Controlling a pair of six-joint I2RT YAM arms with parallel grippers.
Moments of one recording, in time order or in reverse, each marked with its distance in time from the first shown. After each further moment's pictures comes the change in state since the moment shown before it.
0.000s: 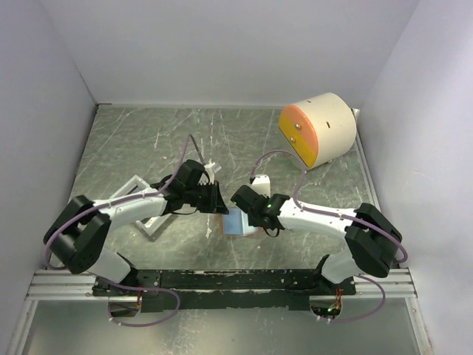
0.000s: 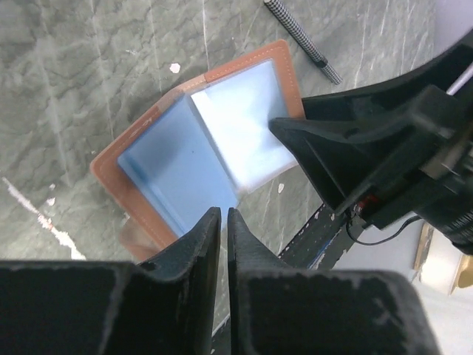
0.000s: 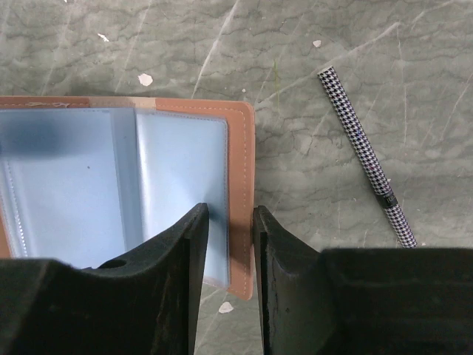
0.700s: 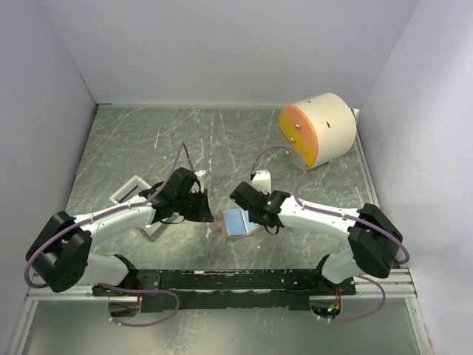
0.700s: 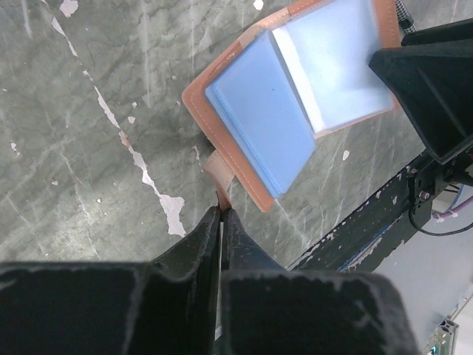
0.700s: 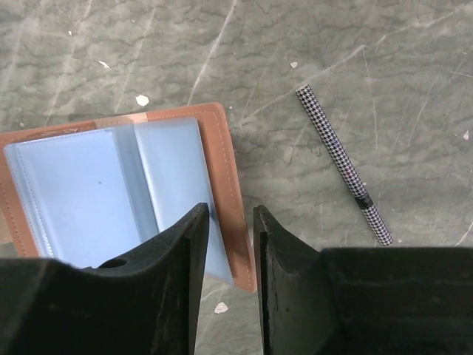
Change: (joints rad) left arm 0.000 -0.123 -0.080 -0.168 -0.129 0.079; right arm 0.000 -0.013 0.044 -0.060 0.055 0.006
